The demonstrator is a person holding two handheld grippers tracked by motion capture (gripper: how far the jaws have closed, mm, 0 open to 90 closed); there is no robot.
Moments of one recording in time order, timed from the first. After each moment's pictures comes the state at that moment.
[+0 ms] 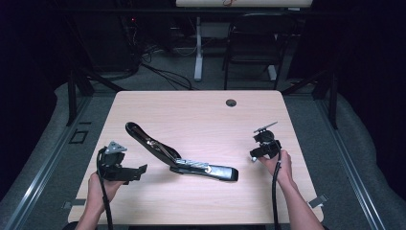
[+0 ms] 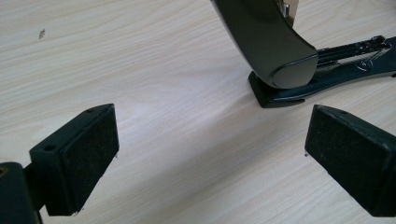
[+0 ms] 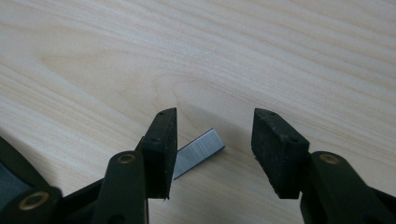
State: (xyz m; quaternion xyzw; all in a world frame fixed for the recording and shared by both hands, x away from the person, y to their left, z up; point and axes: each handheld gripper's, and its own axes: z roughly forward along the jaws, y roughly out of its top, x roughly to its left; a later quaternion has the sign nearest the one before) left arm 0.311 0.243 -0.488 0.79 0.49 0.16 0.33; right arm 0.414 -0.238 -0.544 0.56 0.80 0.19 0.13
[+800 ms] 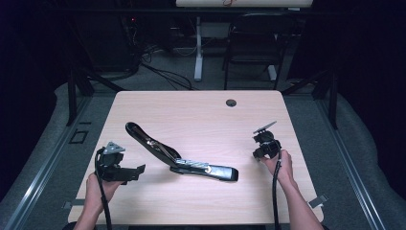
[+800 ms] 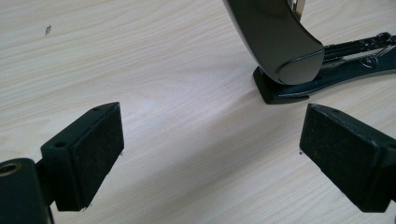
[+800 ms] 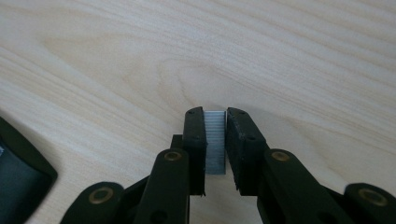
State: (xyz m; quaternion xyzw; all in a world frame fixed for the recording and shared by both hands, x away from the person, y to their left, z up) left arm 0.311 0.245 -0.487 0.79 0.49 0.16 0.33; right arm 0.416 -0.240 -0.542 0.55 0.81 0.16 0.10
